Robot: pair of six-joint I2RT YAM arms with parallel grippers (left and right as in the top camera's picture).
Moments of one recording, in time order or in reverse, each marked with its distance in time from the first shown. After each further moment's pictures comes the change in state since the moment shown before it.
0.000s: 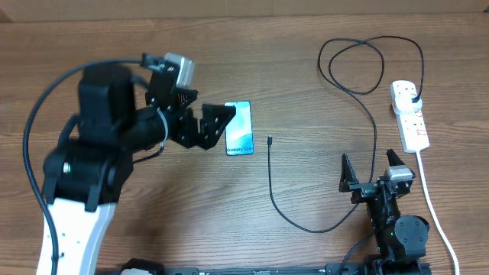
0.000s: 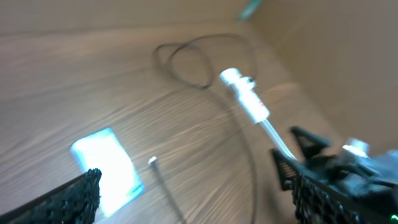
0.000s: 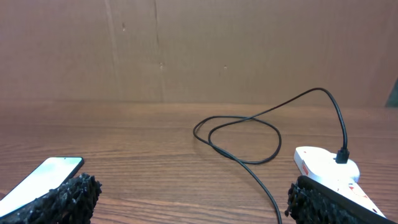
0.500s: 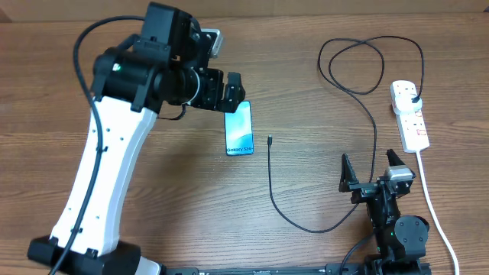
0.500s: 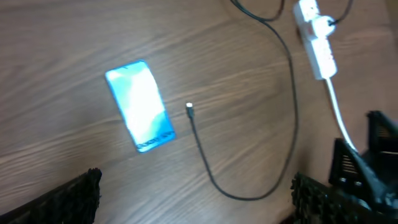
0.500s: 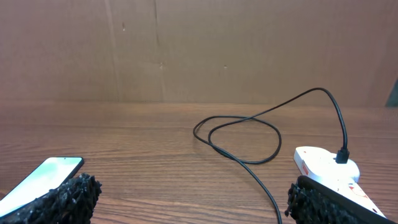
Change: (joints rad) left arm -0.092 0.450 0.444 -0.390 -0.171 -0.014; right arm 0.000 0.000 0.000 0.001 0.000 0.000
